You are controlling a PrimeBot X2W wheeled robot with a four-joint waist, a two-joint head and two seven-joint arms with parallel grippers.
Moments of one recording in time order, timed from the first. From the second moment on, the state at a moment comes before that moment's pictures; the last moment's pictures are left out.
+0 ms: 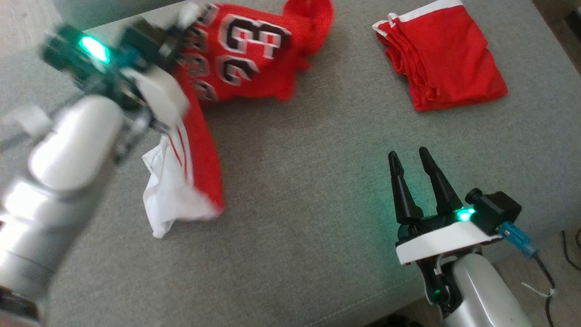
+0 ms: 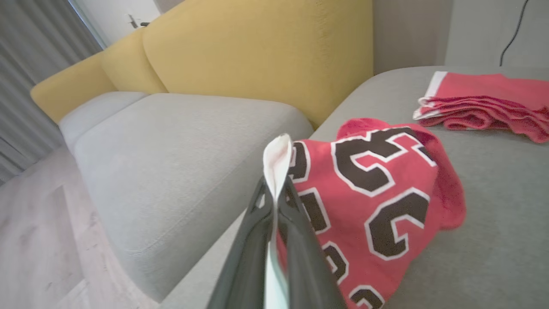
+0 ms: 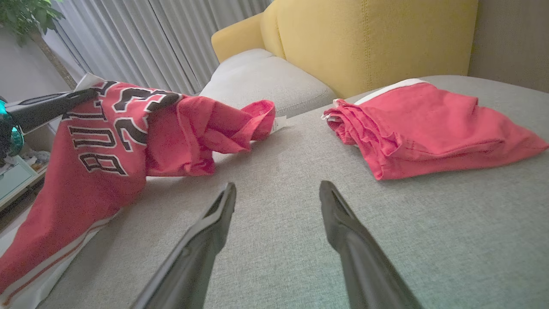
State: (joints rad) left arm -0.96 0.39 -0.80 0.55 -0.40 -0.05 0.09; right arm -0.18 -0.05 0.26 0.29 0.38 0.13 -0.25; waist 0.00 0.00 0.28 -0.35
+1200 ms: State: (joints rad) left arm -0.81 0.40 -0.73 0.53 -0.50 0.06 -0.20; right arm -0.18 -0.05 0.19 0.30 0.31 0.13 -0.25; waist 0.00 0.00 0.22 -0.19
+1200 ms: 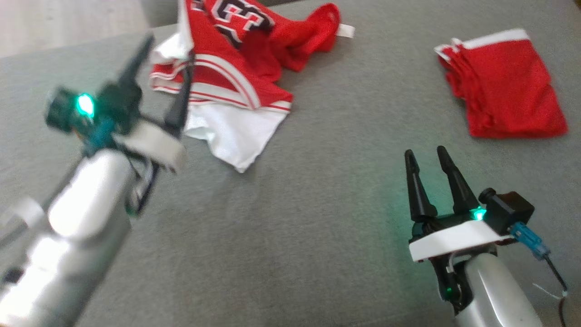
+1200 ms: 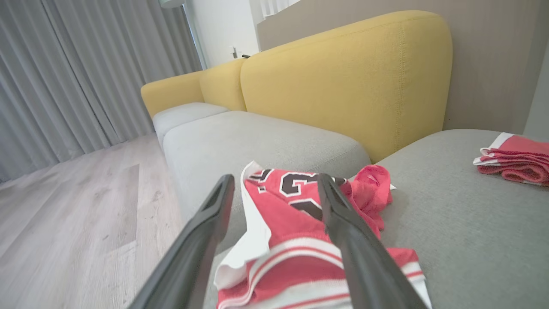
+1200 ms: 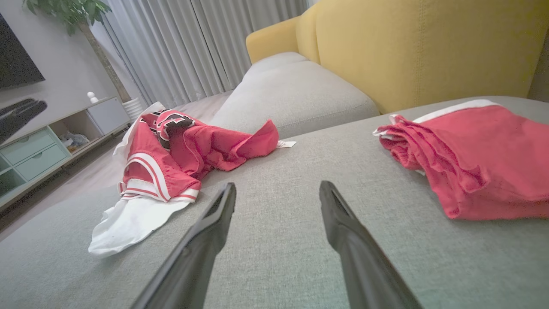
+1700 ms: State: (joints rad) left arm -0.56 0.37 -0.80 0.33 -0.53 0.15 -0.15; right arm -0.17 -0.05 0.18 0.31 0.28 0.13 -0.25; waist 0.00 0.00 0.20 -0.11
